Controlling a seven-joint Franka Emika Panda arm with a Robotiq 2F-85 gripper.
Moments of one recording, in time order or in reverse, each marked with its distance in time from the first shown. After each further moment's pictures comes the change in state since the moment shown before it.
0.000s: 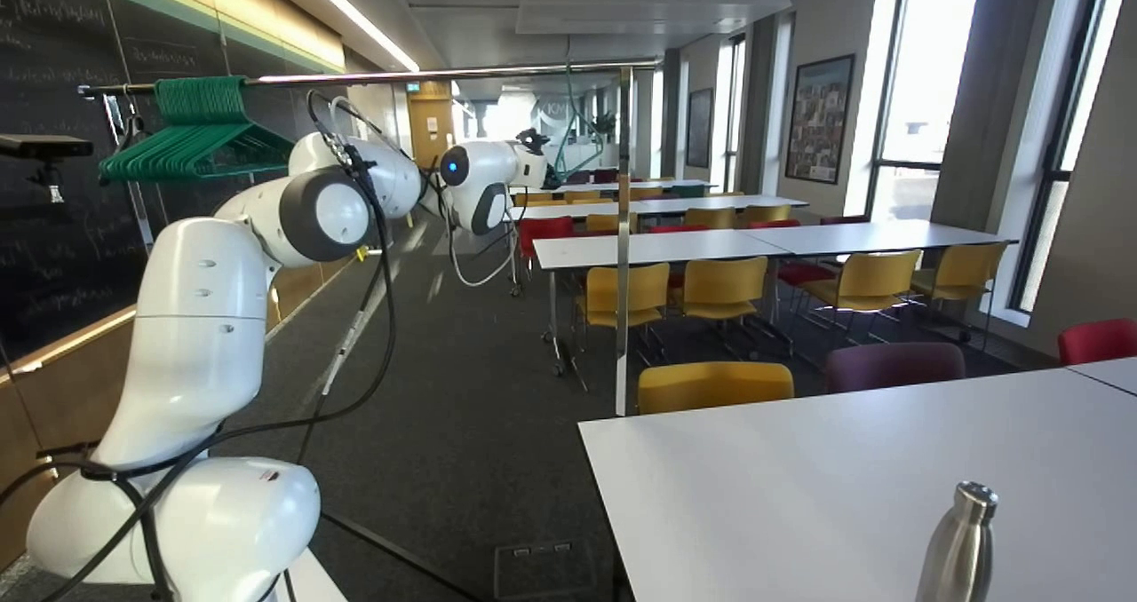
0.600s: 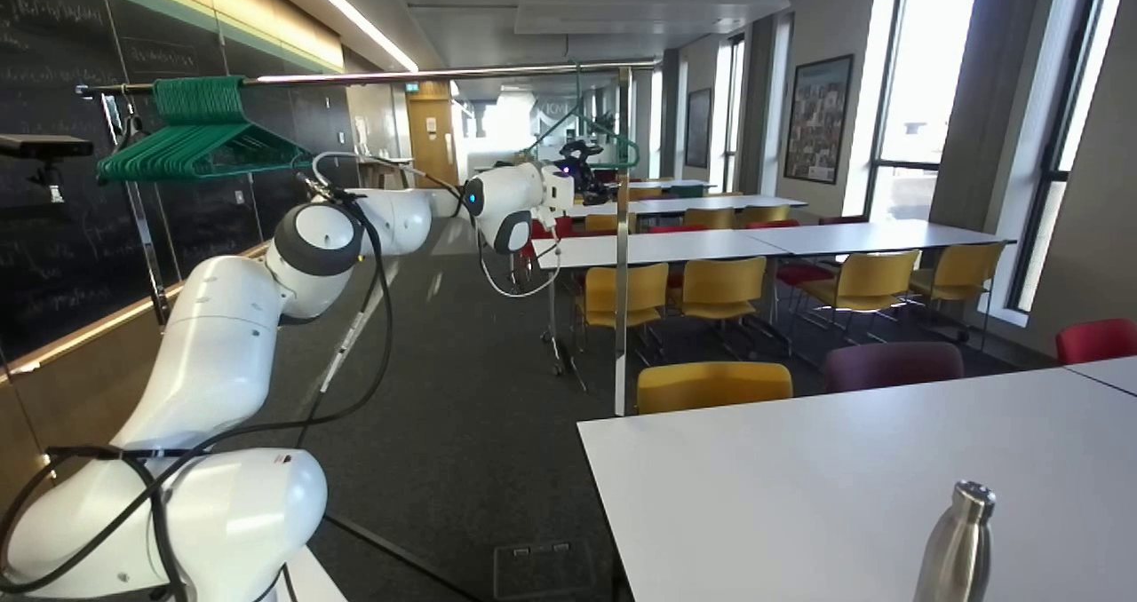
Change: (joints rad) arm 0.252 0.409 -0.646 0.159 0.689 -0.001 -0.182
